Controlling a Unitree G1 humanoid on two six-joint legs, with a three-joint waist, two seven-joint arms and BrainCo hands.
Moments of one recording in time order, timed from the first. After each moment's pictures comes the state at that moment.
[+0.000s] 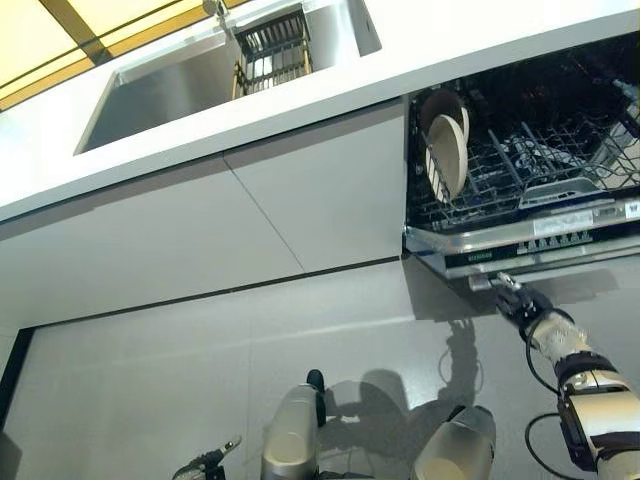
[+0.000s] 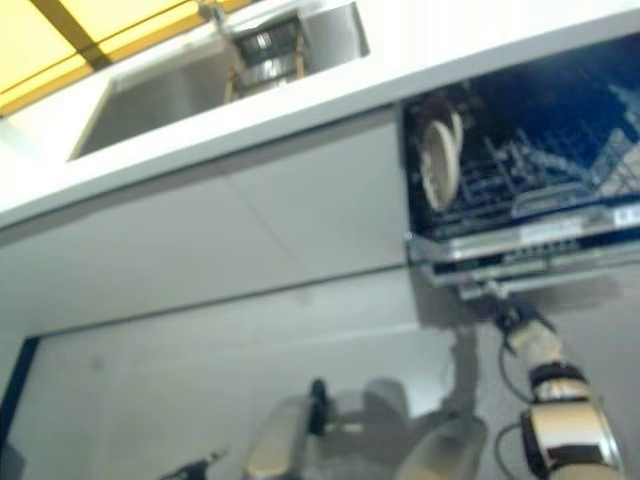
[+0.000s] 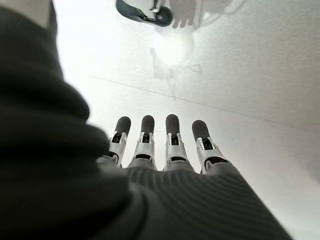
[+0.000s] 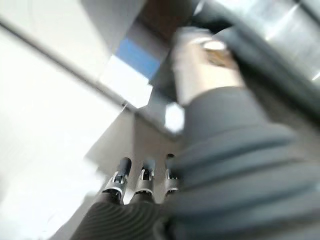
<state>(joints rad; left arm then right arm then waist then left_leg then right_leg) 0.01 0.25 -0.10 1.11 -0.48 0.19 0.11 -0.63 -0.65 0.05 1.09 1.22 0.19 -0.03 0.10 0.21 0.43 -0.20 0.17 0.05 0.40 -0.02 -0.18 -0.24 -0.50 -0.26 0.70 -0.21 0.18</state>
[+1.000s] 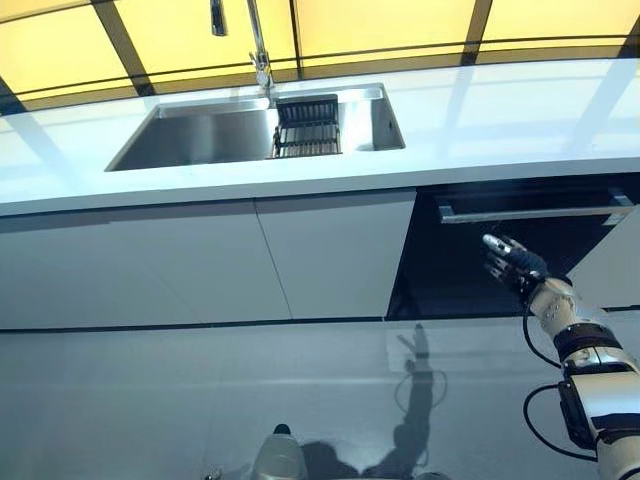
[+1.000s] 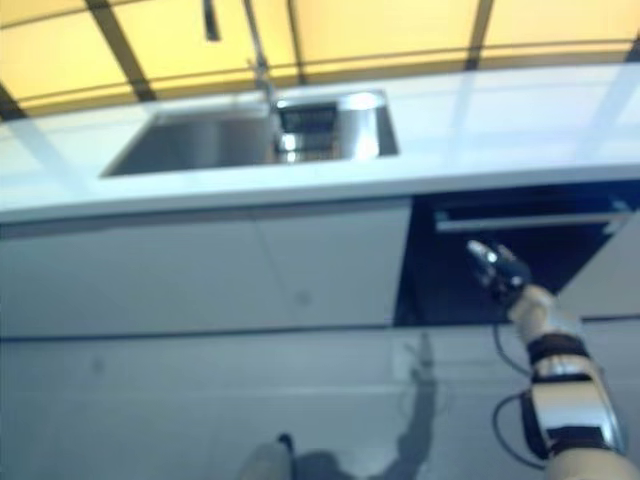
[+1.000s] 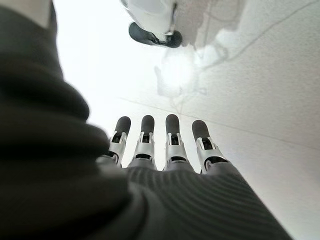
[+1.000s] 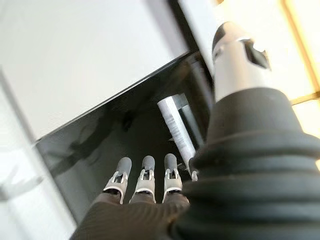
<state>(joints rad) 0.08 0.32 -0.09 1.12 -0.36 0.16 0.07 -0.61 -0.65 0.06 1.03 0.76 0.22 0.16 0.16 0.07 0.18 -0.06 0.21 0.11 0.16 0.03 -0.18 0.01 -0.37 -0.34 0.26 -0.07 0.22</state>
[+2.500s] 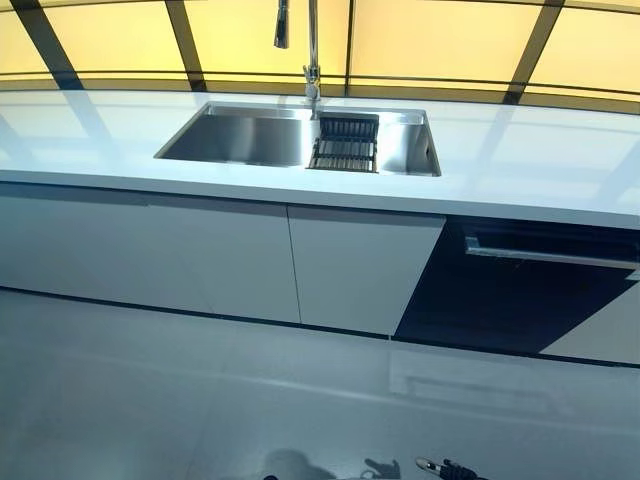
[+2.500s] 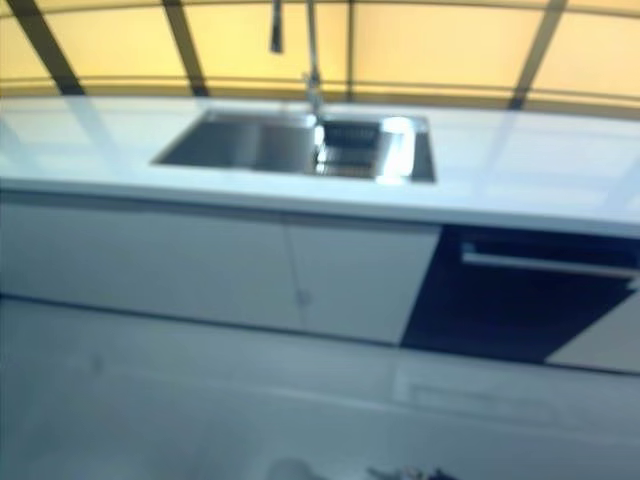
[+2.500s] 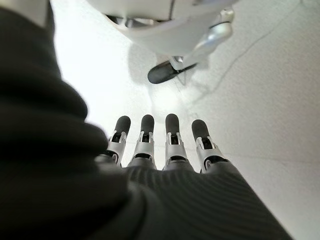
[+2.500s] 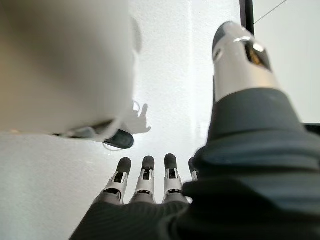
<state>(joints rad) 0.04 0.28 -0.21 1.19 -0.17 0.18 -0.04 0.01 -0.24 0.12 1.18 0.37 0.09 0.01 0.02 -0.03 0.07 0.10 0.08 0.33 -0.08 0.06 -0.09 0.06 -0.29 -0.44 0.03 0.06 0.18</state>
